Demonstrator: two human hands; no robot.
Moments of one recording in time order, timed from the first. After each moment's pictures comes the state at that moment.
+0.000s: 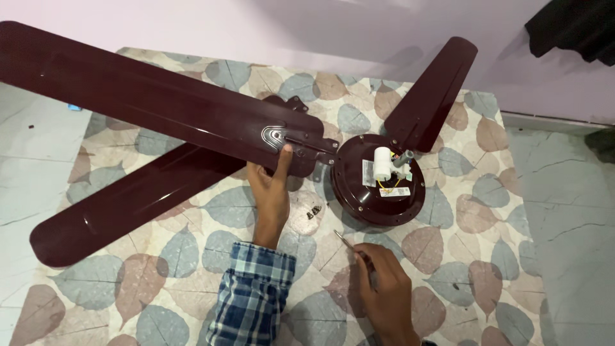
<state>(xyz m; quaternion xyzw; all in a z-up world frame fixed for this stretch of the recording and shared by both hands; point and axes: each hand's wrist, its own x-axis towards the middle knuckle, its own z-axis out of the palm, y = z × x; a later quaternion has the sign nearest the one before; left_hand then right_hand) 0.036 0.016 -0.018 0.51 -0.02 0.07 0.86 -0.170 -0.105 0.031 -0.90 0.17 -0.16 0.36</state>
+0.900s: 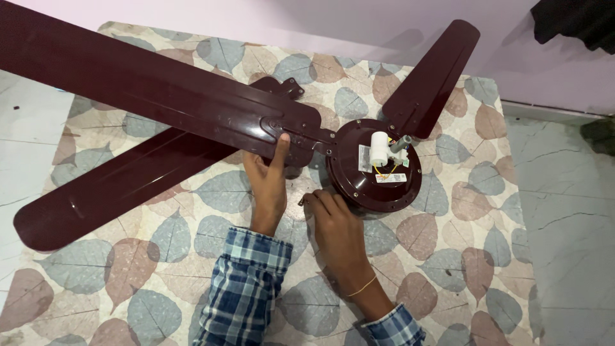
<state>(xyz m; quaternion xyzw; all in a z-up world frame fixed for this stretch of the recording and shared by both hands) 0.023 0.014 -0.018 0.51 0.01 0.03 0.86 -0.097 -0.080 0.030 -0.96 -0.06 -0.18 0.21</state>
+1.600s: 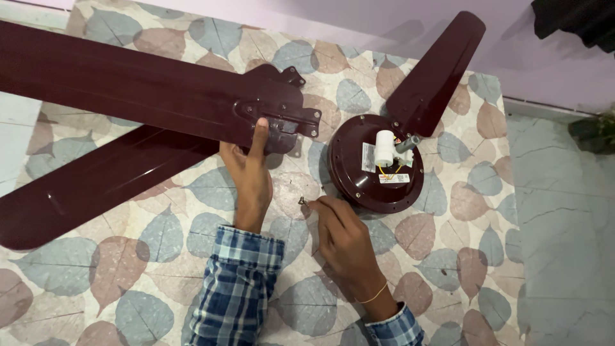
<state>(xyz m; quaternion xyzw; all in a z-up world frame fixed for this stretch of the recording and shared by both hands) 0.044 0.029 -0.024 0.42 0.03 0.08 0.90 -0.108 -0.089 0.043 -0.93 -0.09 -0.18 0.32</state>
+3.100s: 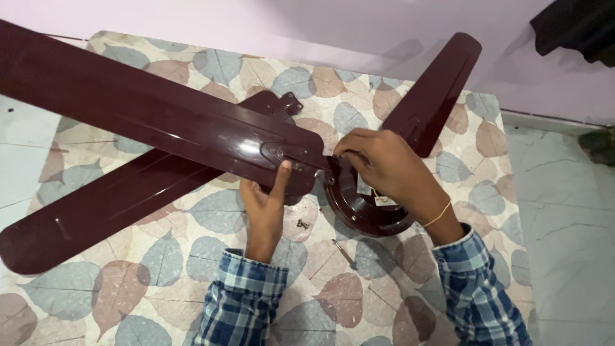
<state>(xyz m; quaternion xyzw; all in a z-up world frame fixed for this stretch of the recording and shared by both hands) 0.018 0.018 0.000 0.58 0.01 0.02 0.82 0.020 -0.170 0.136 -0.95 -0.18 -0.02 0.26</state>
